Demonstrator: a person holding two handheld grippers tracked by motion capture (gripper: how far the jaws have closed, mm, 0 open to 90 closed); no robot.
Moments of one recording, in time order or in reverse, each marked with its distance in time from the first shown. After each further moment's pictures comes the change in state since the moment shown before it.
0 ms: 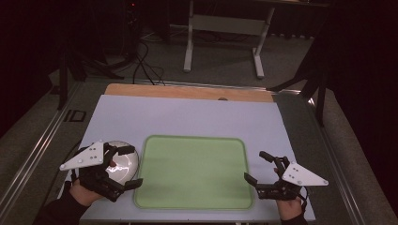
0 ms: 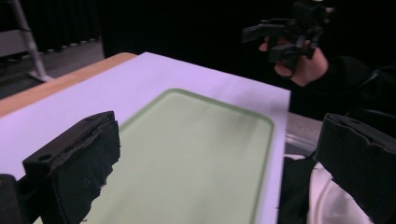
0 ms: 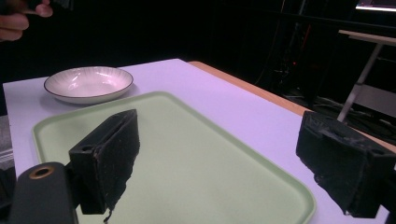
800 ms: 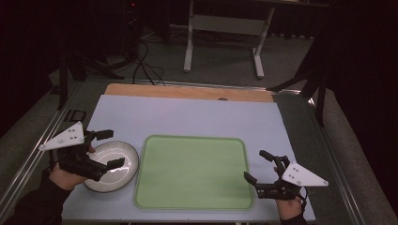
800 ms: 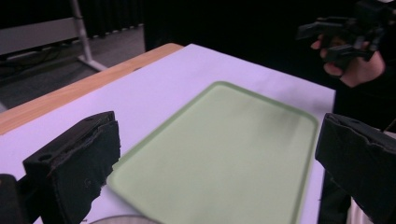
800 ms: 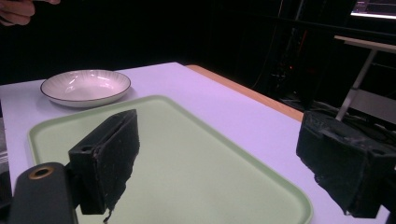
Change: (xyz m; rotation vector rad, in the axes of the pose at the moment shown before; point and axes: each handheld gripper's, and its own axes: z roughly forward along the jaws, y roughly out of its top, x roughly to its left) left arm 0.037 0.008 -0.038 0.046 0.143 -0.049; right arm 0.001 0.002 0.001 -0.013 -0.010 -0.011
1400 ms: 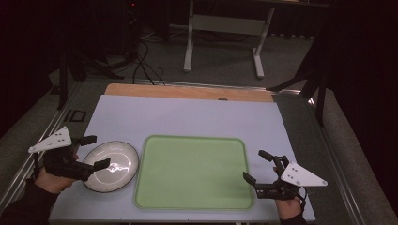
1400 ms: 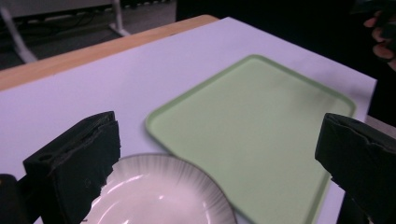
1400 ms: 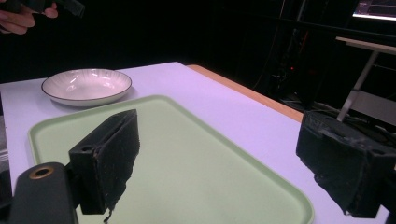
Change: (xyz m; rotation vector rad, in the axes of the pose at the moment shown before) left arm 0.021 -0.035 -0.021 0.080 0.106 -0.103; right arm 0.001 0.001 0.002 0.004 0.004 -0.010
